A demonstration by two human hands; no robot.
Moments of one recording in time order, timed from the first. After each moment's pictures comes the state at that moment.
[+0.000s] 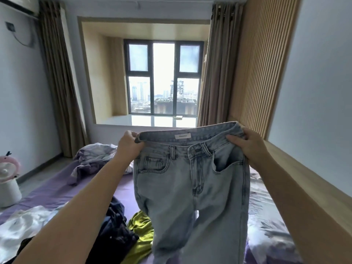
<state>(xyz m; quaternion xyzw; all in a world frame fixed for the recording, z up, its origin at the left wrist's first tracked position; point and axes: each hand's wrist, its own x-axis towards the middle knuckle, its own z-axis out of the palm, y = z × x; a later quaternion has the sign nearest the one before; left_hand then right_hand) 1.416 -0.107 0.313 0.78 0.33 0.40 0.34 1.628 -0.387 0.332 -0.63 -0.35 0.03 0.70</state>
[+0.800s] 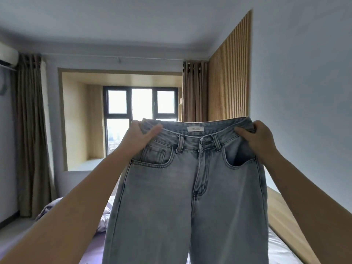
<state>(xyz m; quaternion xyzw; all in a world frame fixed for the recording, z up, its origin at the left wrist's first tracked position) 1.437 -0.124 0.478 0.80 0.09 0.45 0.38 1.629 -0.410 0.469 -0.71 -0.29 -0.28 0.58</state>
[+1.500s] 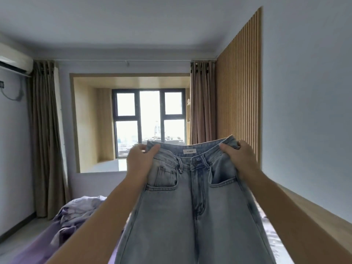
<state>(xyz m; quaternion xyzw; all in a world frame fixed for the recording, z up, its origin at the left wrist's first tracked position) 1.398 -0.109 0.431 0.71 0.20 0.50 0.45 1.566 -0.316 0.427 -0.68 -0.25 -0.13 0.67</state>
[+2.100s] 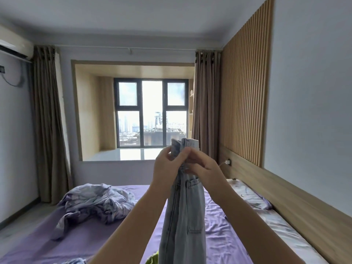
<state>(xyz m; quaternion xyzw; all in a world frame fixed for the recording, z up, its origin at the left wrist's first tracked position) 1.402 -0.150 0.388 0.67 0.09 0.44 0.59 1.472 -0.252 0.375 -0.55 -0.51 0.05 0.66</state>
